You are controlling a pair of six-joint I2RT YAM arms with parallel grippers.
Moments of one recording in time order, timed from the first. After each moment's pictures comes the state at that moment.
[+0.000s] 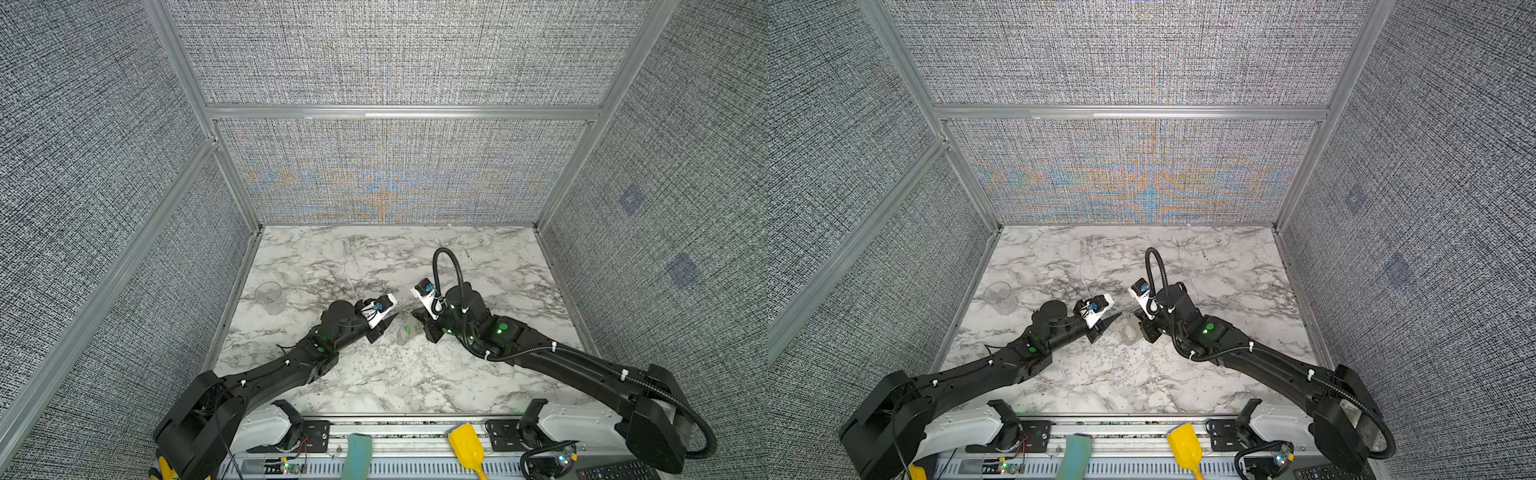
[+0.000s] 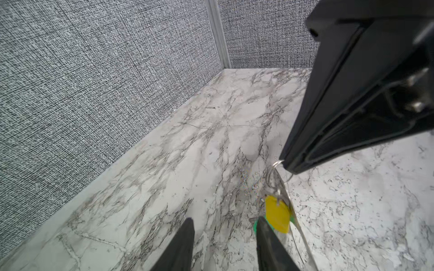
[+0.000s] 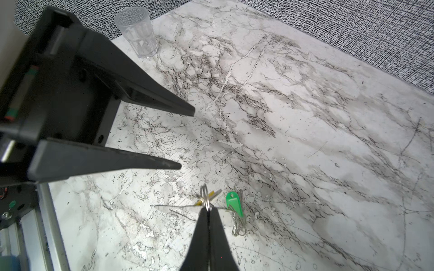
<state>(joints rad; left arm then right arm) -0.72 1.21 0.45 0.47 0.23 0.33 0.84 1.22 0.81 -0.15 -0.05 0.02</state>
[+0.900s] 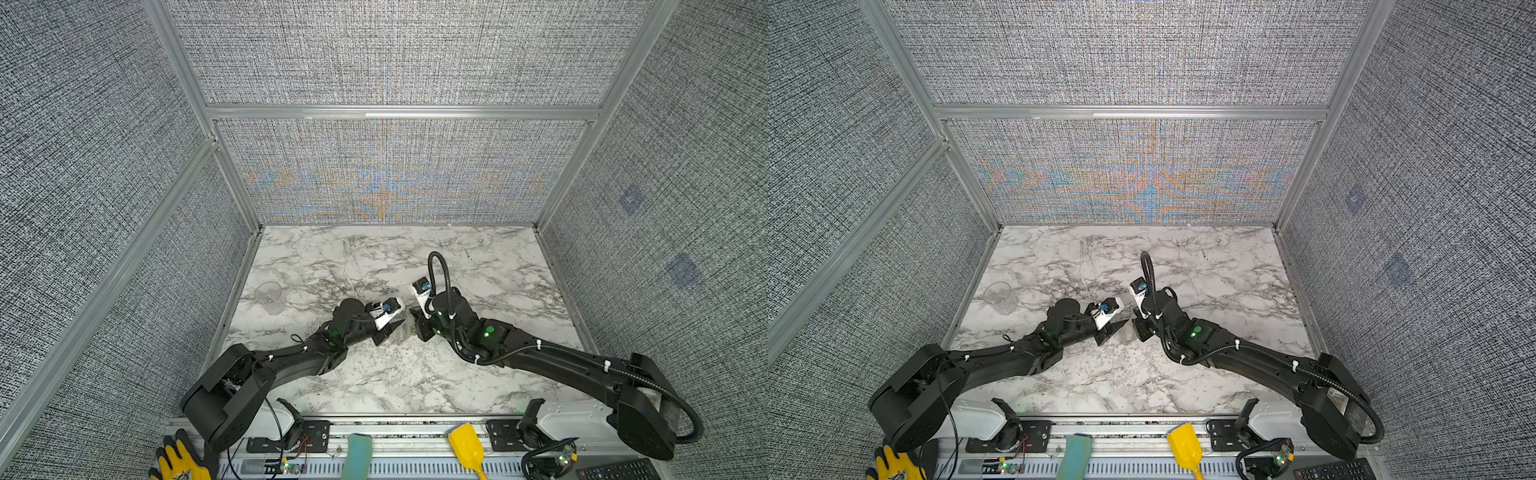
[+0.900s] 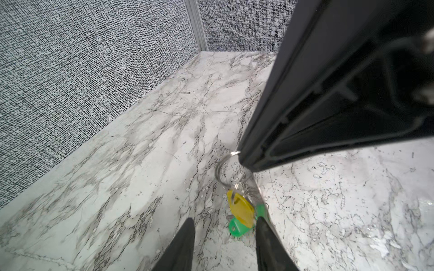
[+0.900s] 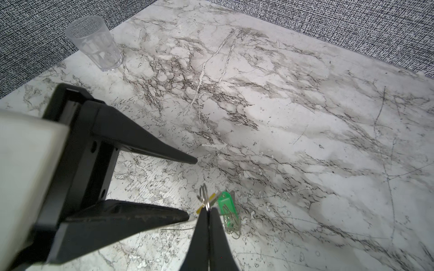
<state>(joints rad) -0.72 1.39 0.49 0.56 0.32 0.31 0.90 1.30 0.82 -0.11 0.18 0.19</state>
